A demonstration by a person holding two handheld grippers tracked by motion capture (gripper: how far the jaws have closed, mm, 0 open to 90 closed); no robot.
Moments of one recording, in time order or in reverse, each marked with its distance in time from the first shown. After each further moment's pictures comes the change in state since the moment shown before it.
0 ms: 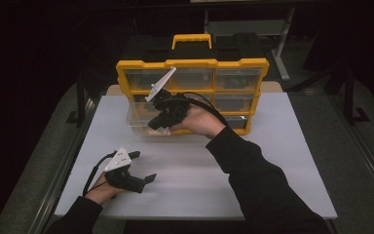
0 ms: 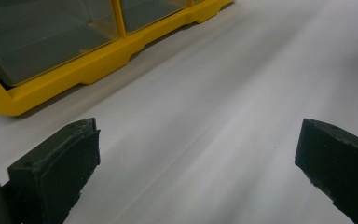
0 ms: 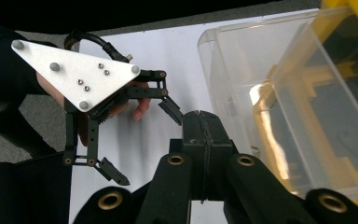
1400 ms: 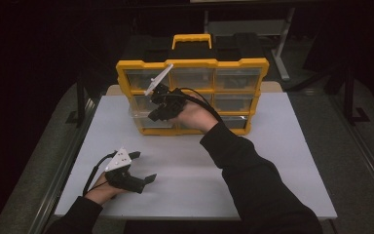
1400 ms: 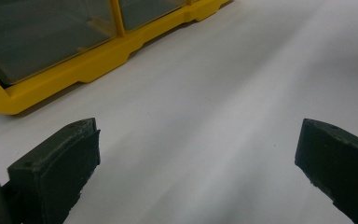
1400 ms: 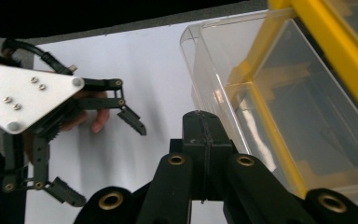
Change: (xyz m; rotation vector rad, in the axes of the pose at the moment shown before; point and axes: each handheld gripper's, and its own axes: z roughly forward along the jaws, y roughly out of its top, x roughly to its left) left arm 0.000 0.000 0.000 0.005 -0.001 0.000; right arm -0.023 0.005 0.013 -0.009 -0.105 0.032
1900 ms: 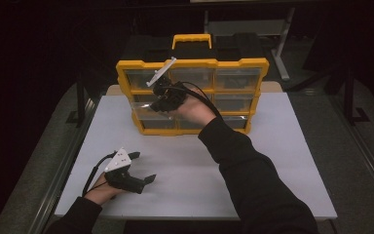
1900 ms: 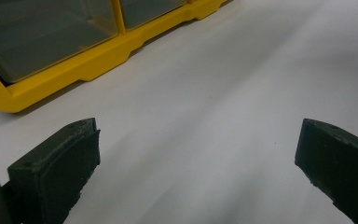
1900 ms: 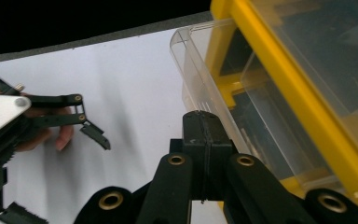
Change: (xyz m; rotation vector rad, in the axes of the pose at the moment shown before) left arm 0.000 -0.001 -0.001 0.005 0.003 0.002; right arm -0.023 0.002 0.004 -0.033 -0.072 0.044
